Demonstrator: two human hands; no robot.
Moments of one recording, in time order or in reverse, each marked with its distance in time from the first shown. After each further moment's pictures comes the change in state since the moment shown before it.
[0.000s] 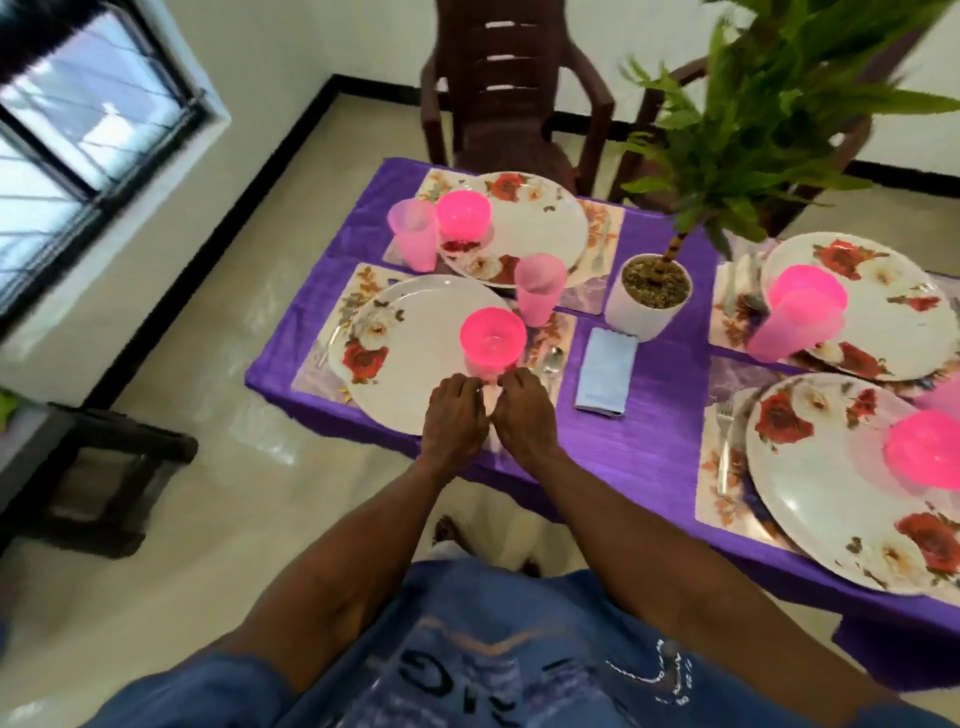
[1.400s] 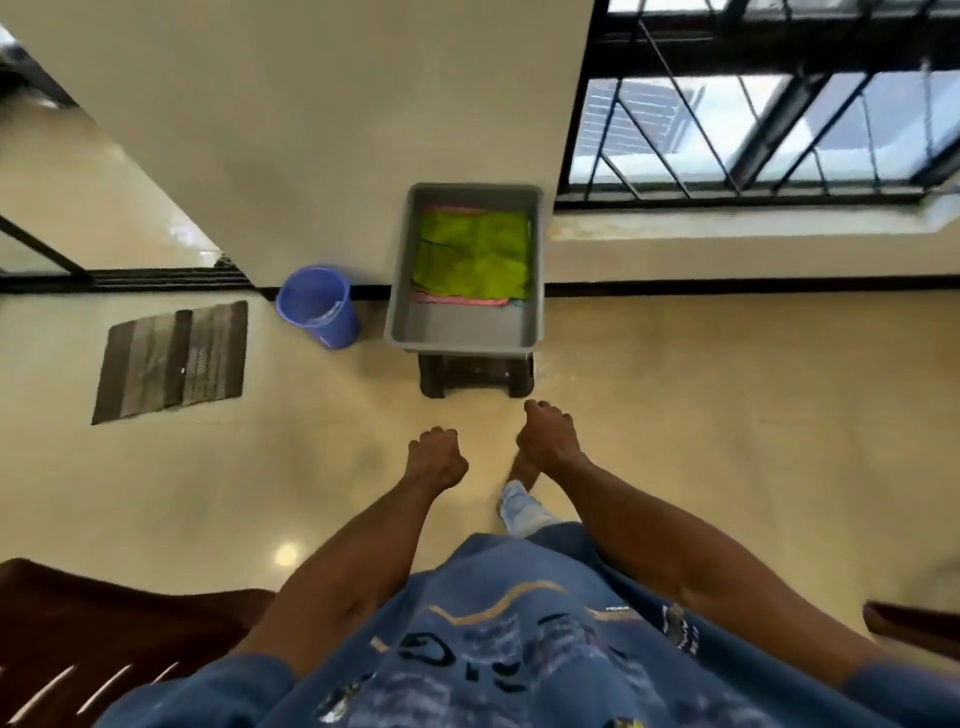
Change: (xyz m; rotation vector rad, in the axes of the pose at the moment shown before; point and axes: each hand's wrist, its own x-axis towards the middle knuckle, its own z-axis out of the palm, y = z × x) left_hand -0.165 -0.607 -0.251 -0.099 -0.148 -1.491; right_hand 0.101 -0.573 0.492 -0.378 -1.057 -0.961
